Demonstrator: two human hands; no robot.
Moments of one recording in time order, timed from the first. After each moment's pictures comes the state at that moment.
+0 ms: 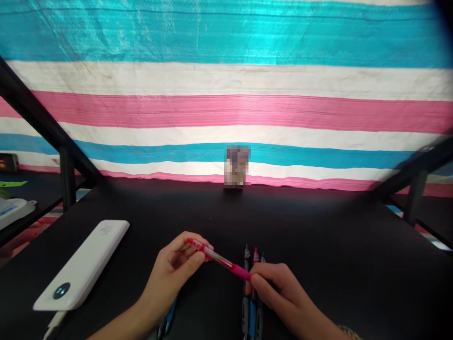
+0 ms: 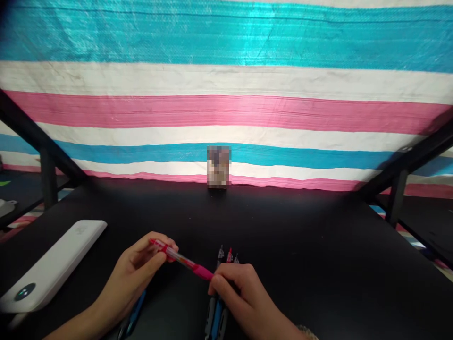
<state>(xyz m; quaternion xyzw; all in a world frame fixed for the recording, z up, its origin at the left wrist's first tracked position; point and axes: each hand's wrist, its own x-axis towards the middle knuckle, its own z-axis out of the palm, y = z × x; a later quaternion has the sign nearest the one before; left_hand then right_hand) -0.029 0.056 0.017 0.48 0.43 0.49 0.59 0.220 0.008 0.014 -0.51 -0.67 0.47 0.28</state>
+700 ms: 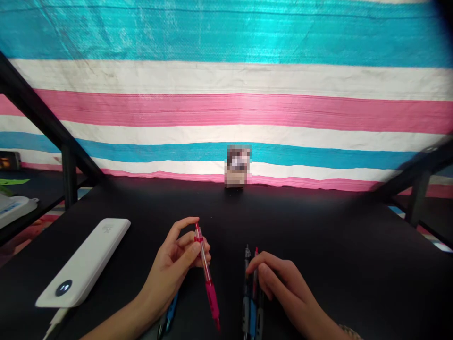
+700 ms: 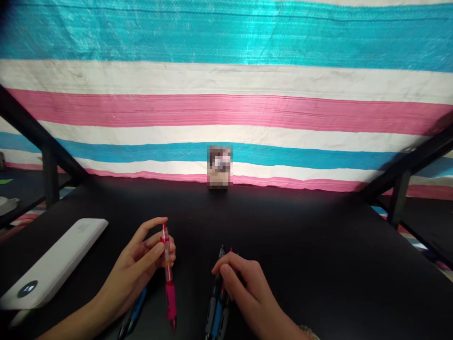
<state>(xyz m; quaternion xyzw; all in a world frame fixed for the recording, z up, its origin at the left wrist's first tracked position) -0.027 0.055 0.023 0.38 0.39 0.51 0.67 0.221 0.010 0.013 -0.50 -0.62 0.49 0.35</state>
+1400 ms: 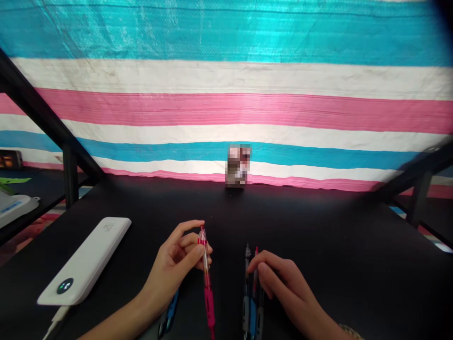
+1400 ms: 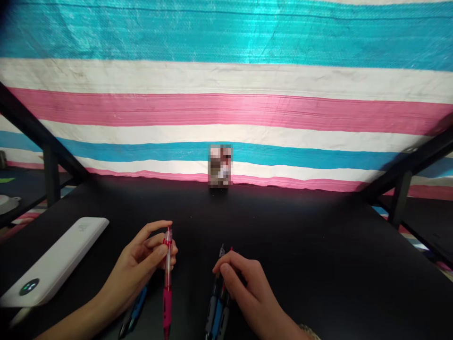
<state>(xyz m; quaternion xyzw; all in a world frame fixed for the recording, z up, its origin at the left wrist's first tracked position) -0.027 0.055 0.025 0.42 0.42 0.48 0.64 0.220 0.012 0.017 -0.51 -0.62 0.49 0.35</state>
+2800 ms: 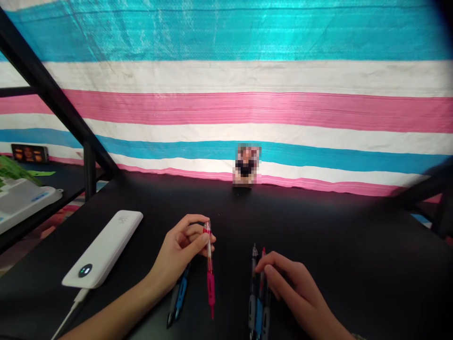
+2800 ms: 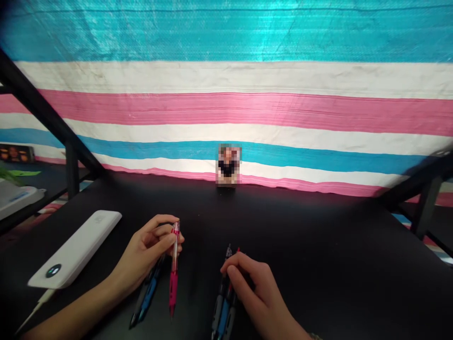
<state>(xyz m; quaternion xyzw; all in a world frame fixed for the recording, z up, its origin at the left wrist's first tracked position) -0.039 0.069 0.018 0.46 0.42 0.47 0.63 0.221 0.012 0.013 -0.50 -0.65 0.46 0.34</state>
